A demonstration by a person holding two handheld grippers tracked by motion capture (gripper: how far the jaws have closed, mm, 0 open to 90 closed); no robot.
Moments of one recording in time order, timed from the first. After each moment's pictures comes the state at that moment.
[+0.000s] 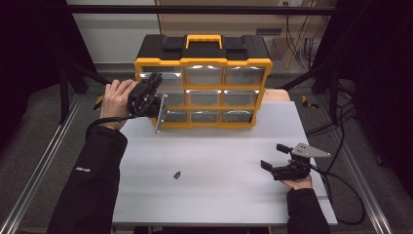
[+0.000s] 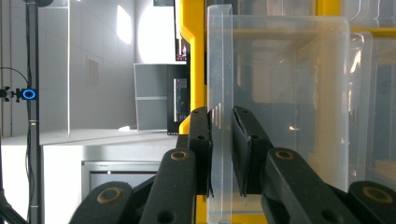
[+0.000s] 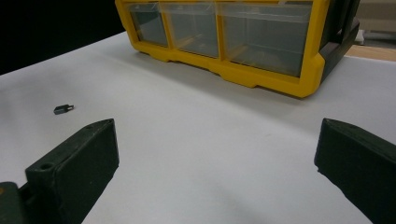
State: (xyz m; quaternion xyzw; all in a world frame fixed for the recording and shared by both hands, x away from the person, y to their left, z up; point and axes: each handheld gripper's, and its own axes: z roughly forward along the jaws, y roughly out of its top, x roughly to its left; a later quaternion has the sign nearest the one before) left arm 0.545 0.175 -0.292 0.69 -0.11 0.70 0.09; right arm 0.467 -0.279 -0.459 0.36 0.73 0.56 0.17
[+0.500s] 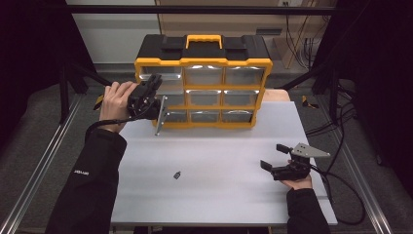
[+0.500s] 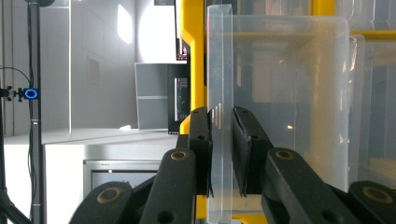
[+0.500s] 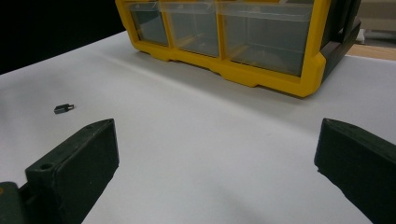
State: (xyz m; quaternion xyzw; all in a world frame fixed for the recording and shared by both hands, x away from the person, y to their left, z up) left arm 0.538 0.175 -0.294 0.69 -0.11 0.71 0.09; right arm 0.467 -0.279 -0.459 0.36 0.73 0.56 0.17
